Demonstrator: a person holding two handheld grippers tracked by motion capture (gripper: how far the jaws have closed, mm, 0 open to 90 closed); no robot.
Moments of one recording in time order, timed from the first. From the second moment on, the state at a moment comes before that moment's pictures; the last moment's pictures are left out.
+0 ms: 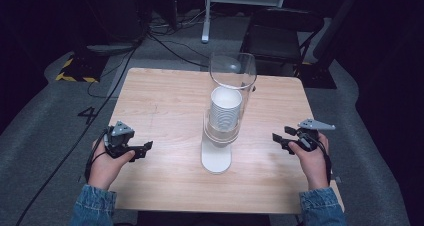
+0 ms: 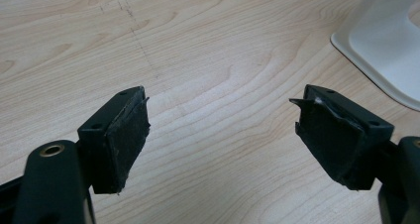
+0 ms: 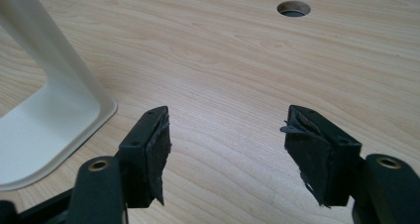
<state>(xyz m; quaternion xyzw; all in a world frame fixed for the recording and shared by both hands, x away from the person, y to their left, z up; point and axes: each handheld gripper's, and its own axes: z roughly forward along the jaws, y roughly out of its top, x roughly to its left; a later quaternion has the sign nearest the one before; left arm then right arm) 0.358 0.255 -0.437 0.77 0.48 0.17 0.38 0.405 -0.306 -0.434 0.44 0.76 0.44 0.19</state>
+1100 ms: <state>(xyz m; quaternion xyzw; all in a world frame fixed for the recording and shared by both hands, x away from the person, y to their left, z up) 0.359 0.245 -0.435 0.79 0.45 0.16 0.38 0.383 -0.263 -0.405 0.37 0.77 0.50 0.16</state>
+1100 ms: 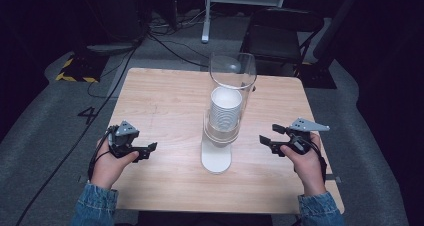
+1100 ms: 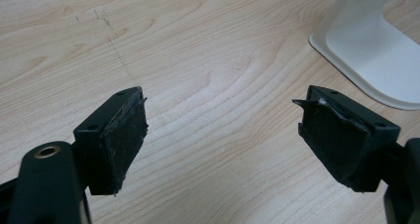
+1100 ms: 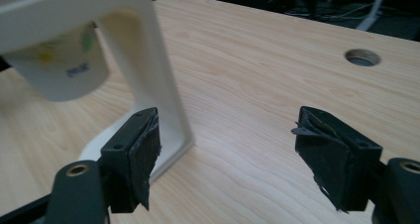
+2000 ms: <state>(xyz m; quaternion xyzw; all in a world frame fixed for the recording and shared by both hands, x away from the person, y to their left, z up) 0.361 0.240 -0.442 0.80 0.45 0.15 0.37 0.370 -0.162 -0.410 0.27 0.79 0.54 0.11</state>
